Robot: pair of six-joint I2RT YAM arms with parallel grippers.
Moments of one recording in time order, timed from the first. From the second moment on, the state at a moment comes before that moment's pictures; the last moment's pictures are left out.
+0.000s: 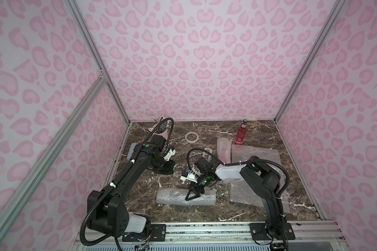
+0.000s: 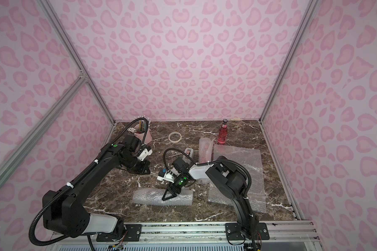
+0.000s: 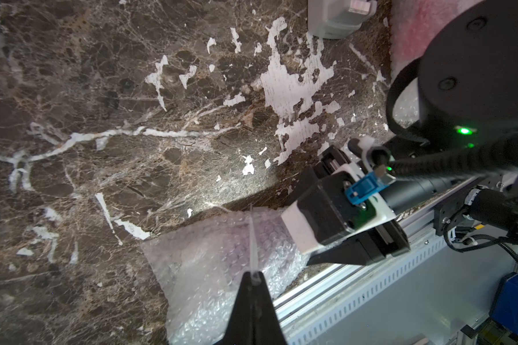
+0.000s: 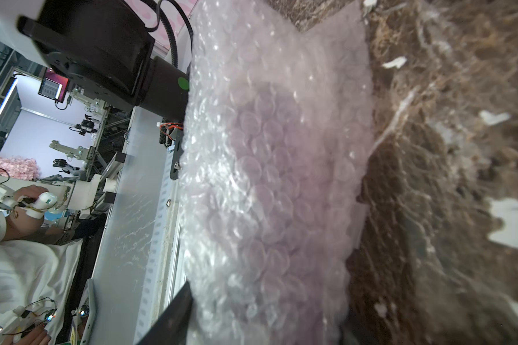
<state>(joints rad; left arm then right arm) -0.28 1.41 1.18 -1.16 0.35 -0.03 0.87 2.06 1.16 -0.24 -0.96 -0.14</state>
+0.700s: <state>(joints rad) -0.26 1.42 1.20 -1.19 0.34 -0.06 1.02 1.76 0.94 -0.11 -0.28 -0.18</state>
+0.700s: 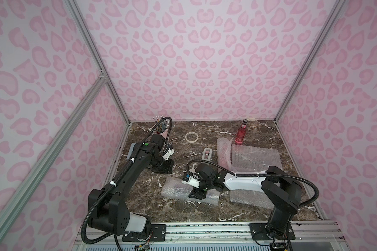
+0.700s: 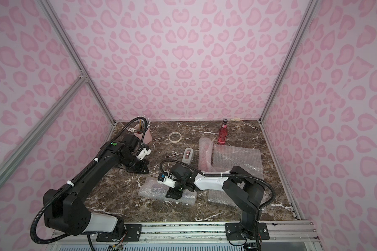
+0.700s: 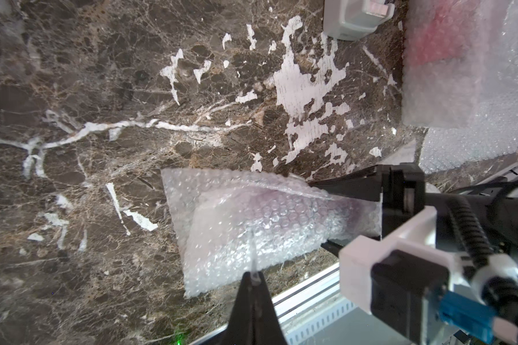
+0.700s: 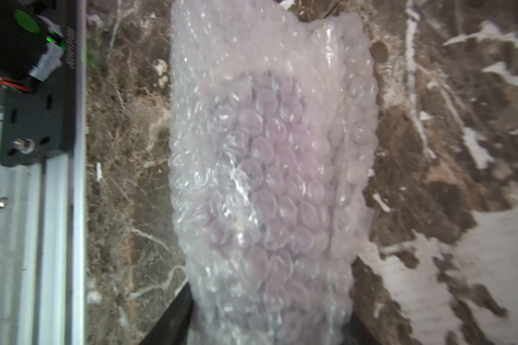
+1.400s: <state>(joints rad) -0.31 1.43 1.05 -1.09 0.56 -0.27 1.31 1.70 0.68 0.30 0.39 -0.47</state>
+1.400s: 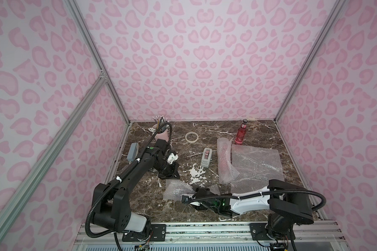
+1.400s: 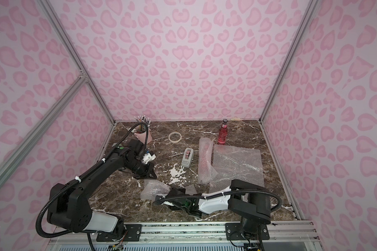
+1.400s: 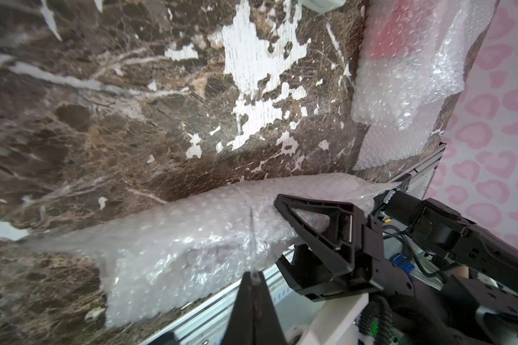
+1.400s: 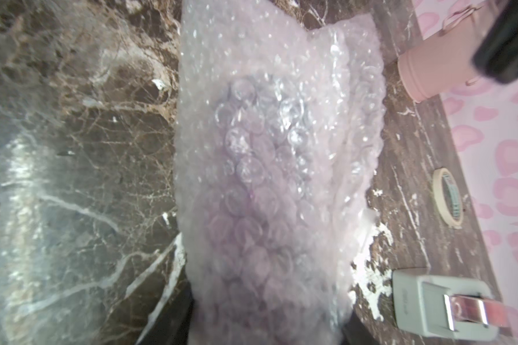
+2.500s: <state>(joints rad) -0.44 1.31 0.80 -0.85 0.62 -0.61 1.44 1.81 0.63 0.54 0.64 -0.62</state>
